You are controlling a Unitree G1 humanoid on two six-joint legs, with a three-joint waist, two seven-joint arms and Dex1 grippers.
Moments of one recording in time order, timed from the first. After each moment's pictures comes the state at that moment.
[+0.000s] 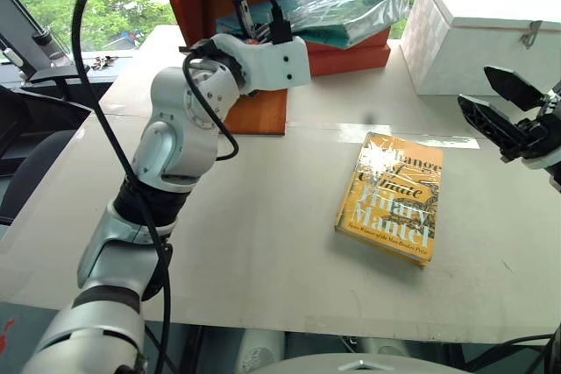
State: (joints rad) left arm -0.90 0.63 -0.29 -0.19 0.70 0.33 -0.64; right arm -0.29 -0.69 -0.44 -0.27 0.95 0.46 0.80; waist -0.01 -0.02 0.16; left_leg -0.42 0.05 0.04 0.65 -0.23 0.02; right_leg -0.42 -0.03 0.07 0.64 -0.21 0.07
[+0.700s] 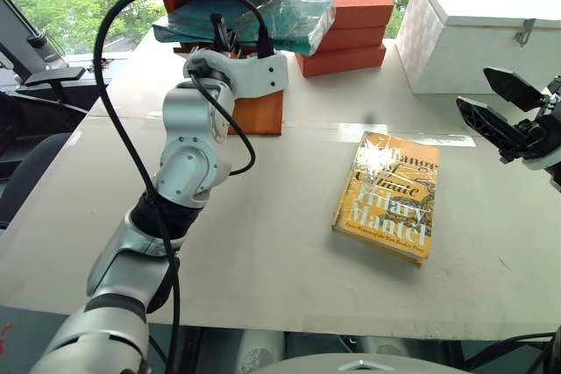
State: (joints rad) left arm -0.83 0.56 -0.35 -0.18 1.18 0.59 -0.68; right arm -0.29 -0.69 -0.44 -0.27 0.92 0.45 0.81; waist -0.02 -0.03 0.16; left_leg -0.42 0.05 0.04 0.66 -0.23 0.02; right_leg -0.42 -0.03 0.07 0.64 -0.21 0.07
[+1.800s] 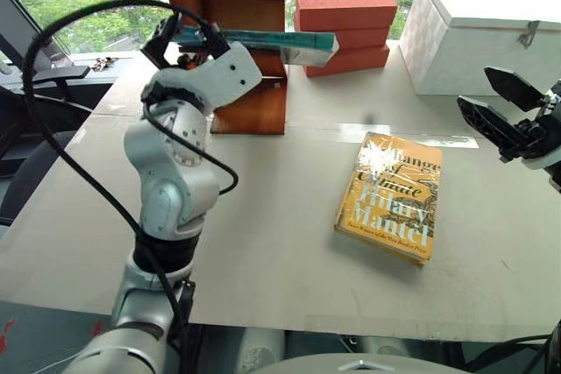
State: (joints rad) left arm -0.55 0.33 -0.03 -0.45 0.91 0.55 -0.60; right arm -0.29 -0.68 -0.45 -0.26 0.91 0.44 0.82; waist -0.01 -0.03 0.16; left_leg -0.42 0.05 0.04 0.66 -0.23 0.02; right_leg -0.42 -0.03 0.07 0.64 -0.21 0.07
